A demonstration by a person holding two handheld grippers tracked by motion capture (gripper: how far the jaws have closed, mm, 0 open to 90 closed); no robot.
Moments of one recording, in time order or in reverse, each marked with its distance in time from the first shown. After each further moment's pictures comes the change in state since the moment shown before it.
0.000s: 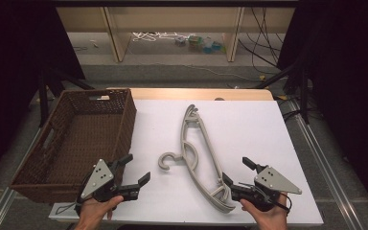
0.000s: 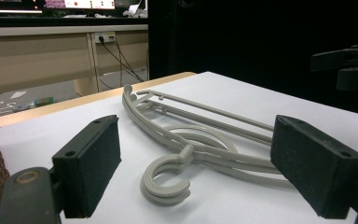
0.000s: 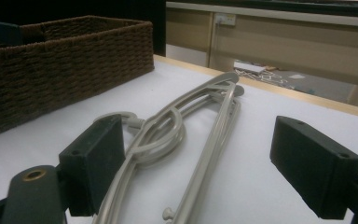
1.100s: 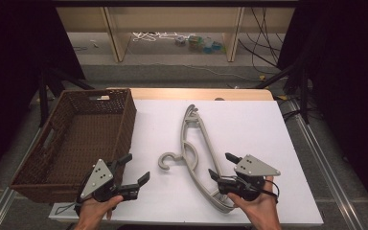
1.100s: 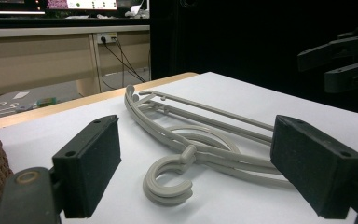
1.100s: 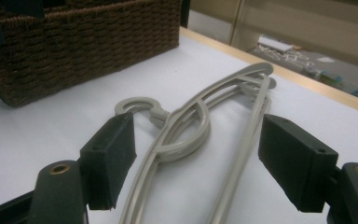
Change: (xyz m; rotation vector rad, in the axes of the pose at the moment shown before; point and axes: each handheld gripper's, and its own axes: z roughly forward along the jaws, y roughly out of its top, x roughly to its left) left arm 0.001 0.000 -0.001 -0.003 0.004 0.006; right arm 0.018 0.035 0.030 0.169 0.079 -0.102
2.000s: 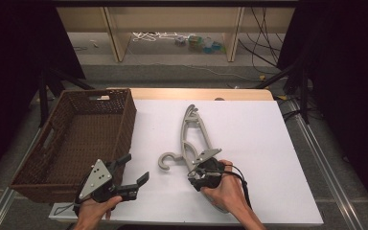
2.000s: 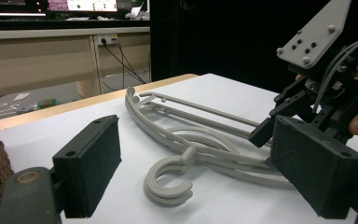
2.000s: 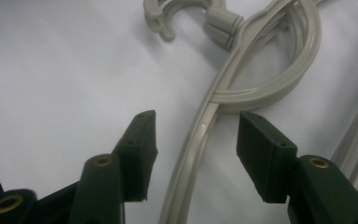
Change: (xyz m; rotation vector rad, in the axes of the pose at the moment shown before) left arm 0.000 0.001 -0.003 -0.004 0.002 -0.004; right arm 0.022 0.002 0.092 0.514 0.148 -0.037
